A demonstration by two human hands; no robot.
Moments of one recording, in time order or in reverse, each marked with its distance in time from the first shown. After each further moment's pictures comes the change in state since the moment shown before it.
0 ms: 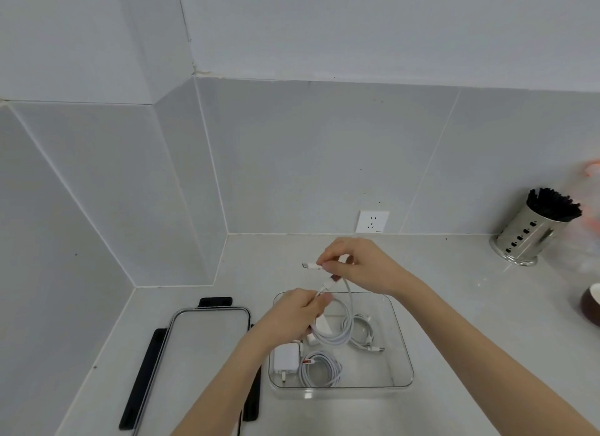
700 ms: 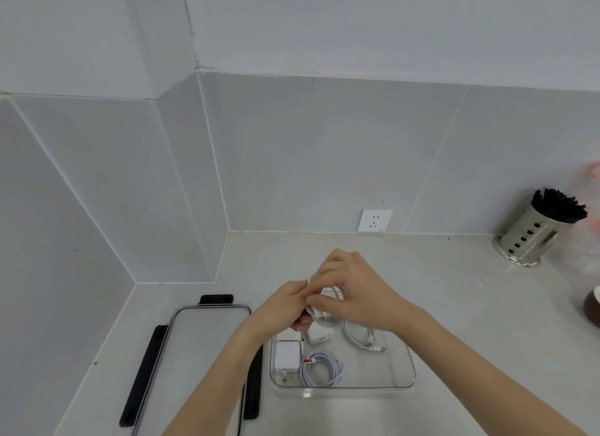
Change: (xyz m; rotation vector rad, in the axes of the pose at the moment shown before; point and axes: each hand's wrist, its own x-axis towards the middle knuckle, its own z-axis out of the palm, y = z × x) left_hand -0.001 -0.003 -0.014 -0.275 -0.094 -0.004; right_hand -0.024 -0.013 0.027 -0.288 -0.064 -0.241
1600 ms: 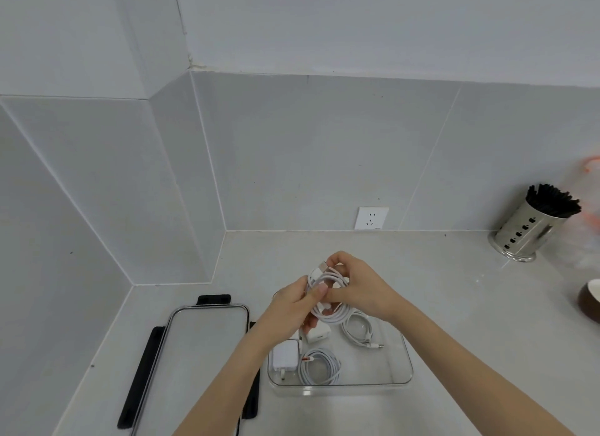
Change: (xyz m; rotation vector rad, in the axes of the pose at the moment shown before) left_hand 0.004 -0.012 0.013 0.086 0.160 0.107; right_hand 0.002 0.035 0.012 0.506 0.080 0.430
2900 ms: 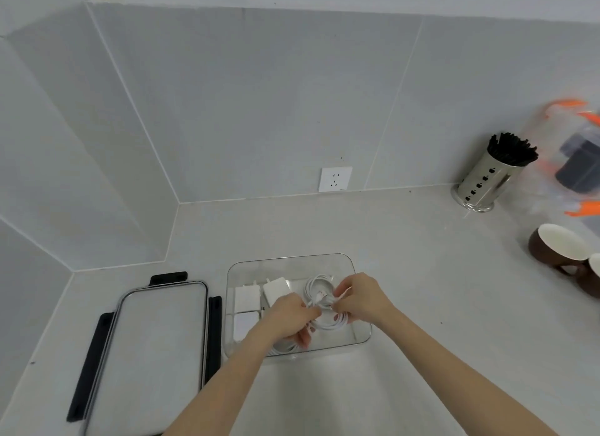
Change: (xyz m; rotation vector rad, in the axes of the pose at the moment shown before) left_hand 0.030 -0.047 0.076 0.317 -0.245 -0.495; right_hand -0.031 0.109 -0.010 -0.052 0.122 0.545
